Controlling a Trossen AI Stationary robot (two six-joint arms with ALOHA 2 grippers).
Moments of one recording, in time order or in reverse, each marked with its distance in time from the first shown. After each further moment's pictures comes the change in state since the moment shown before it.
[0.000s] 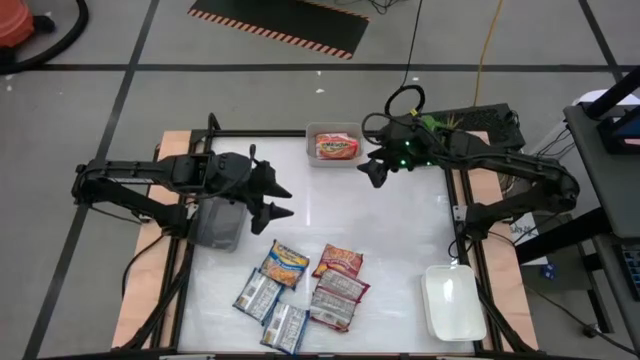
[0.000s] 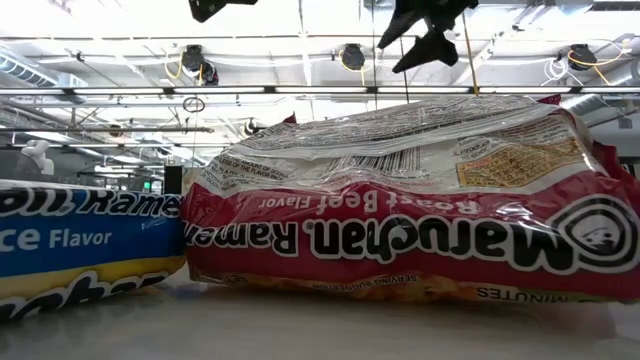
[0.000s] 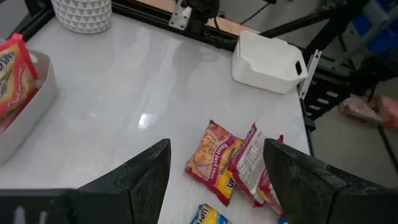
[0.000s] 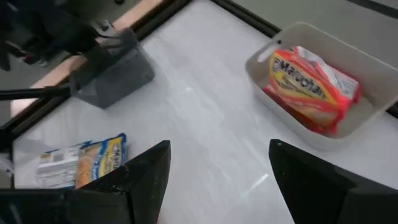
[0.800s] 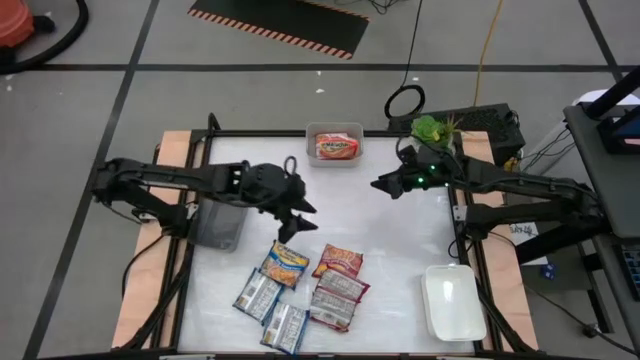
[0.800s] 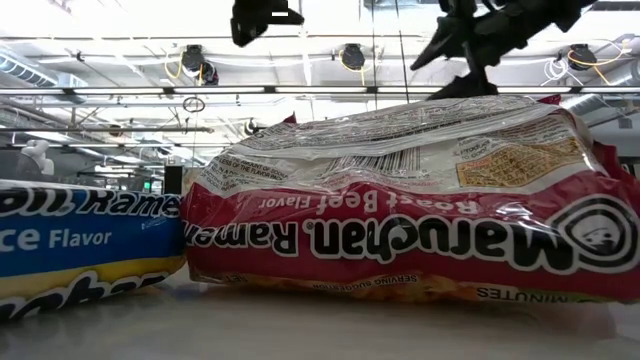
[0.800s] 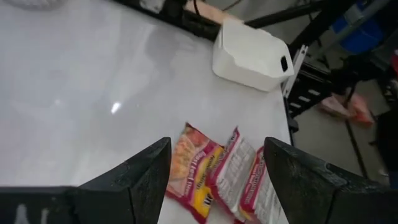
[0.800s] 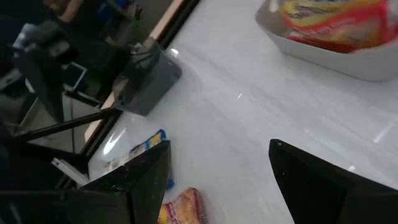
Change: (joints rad) left arm -0.004 0.209 0.001 0.193 0.116 -0.056; right arm -0.011 -0.318 -0.531 0.379 -0.131 0.326
